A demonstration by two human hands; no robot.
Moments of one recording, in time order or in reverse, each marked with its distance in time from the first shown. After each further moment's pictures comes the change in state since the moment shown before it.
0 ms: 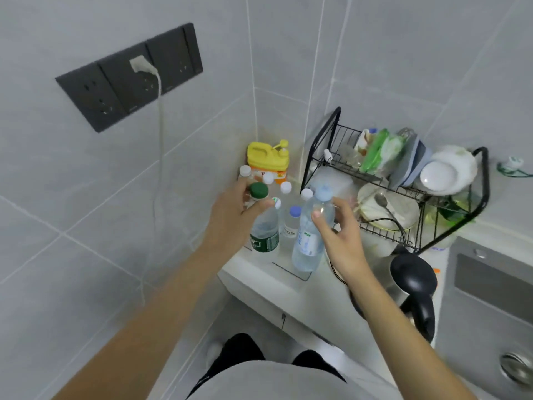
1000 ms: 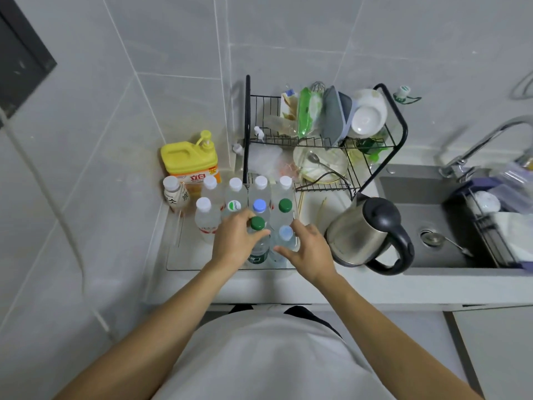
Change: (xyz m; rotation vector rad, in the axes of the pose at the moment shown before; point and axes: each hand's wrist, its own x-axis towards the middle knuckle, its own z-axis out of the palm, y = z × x) left_hand 0.084 -0.131 0.082 0.207 -0.520 0.218; right_hand -0.024 0.089 0.056 -0.896 0.205 0.191
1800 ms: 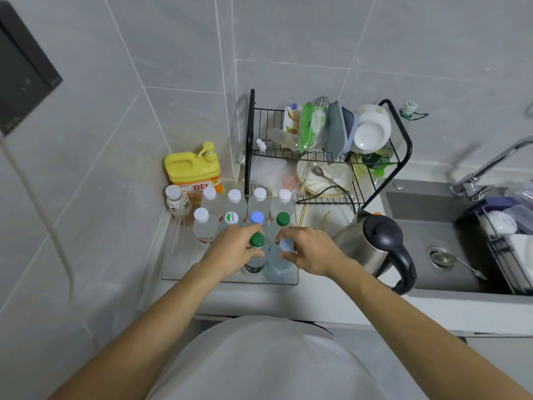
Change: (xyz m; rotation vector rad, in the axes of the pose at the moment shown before) left_hand 0.014 0.007 -0.013 0.257 -0.299 0.146; right_hand 0.049 0.006 -0.046 -0.246 -0.323 -0.323
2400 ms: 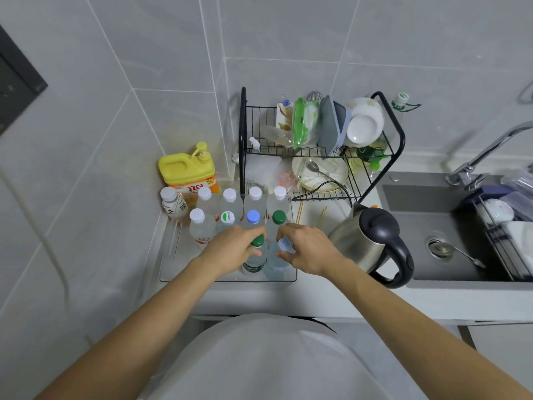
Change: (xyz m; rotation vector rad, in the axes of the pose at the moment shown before) left_hand 0.007 -0.003 0.000 0.184 -0.114 0.133; right_hand -0.004 -0.002 0.009 -0.016 0.081 0.023
